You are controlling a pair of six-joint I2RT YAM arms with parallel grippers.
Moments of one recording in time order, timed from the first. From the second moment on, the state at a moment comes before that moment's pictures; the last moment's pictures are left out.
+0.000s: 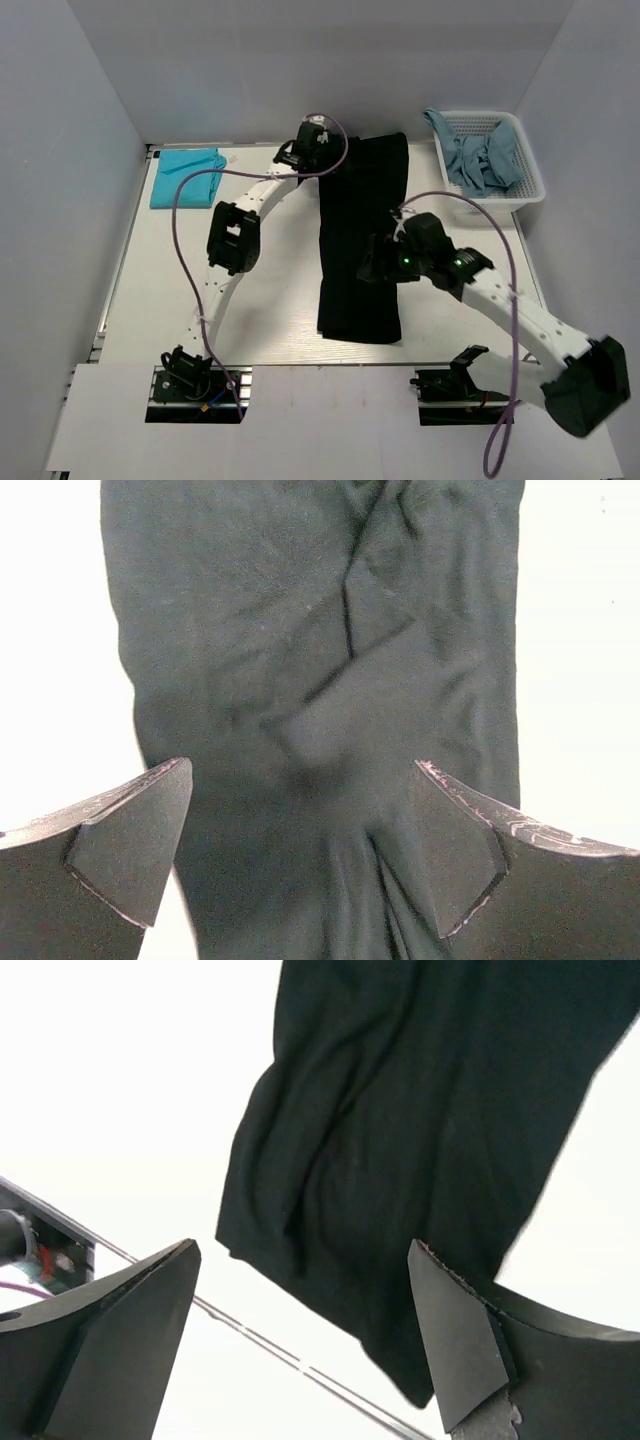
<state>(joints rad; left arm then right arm) -0.47 2.61 2.37 -0.32 0.09 -0.51 0.62 1.12 0.84 -0.52 -0.19 0.49</state>
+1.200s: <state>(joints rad) -0.93 1.49 0.70 -0.28 0.29 -0.88 0.58 1.00 0.49 -0.71 -0.21 0.74</state>
